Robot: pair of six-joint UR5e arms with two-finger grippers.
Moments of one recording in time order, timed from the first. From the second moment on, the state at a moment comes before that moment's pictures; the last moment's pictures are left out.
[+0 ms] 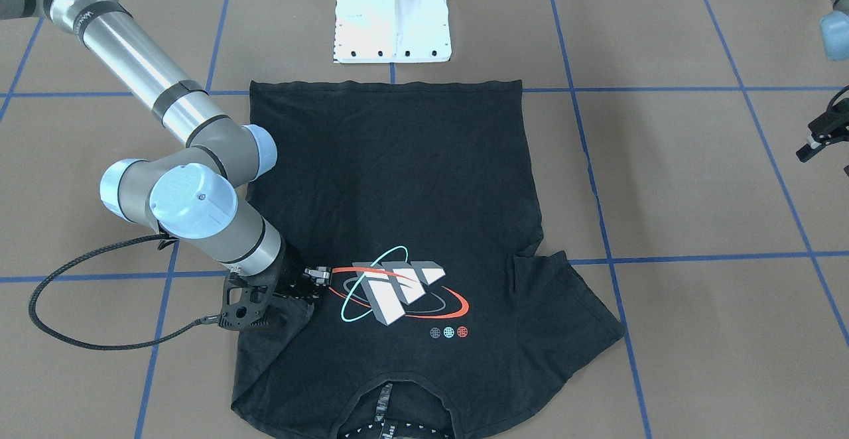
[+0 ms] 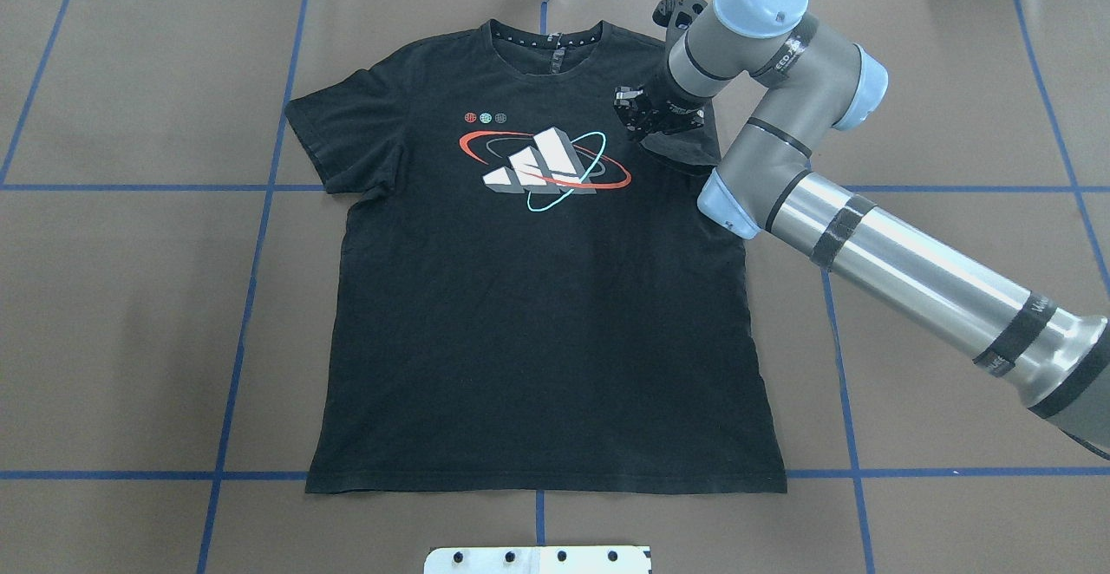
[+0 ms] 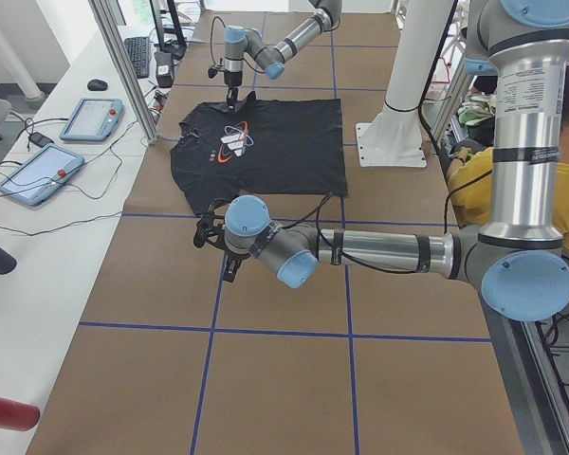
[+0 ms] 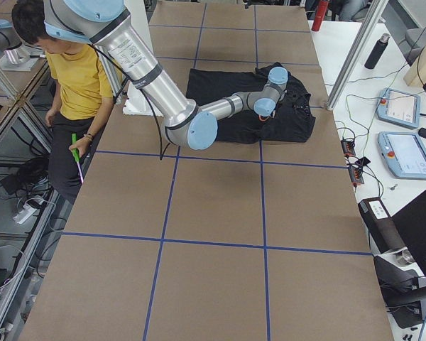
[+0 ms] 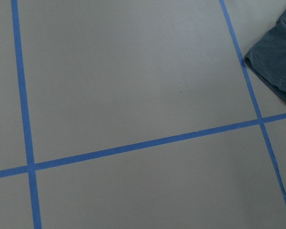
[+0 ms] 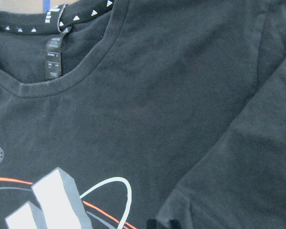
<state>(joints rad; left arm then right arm) -1.40 -1.54 -1.62 -2.24 -2.48 -0.41 0.81 -0.76 1.06 -0.92 2.11 1.19</state>
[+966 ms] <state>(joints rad) -1.17 -1.98 -1.28 -2.29 -2.33 -0.50 0.80 -0.80 1.15 -0.93 2.18 1.26</state>
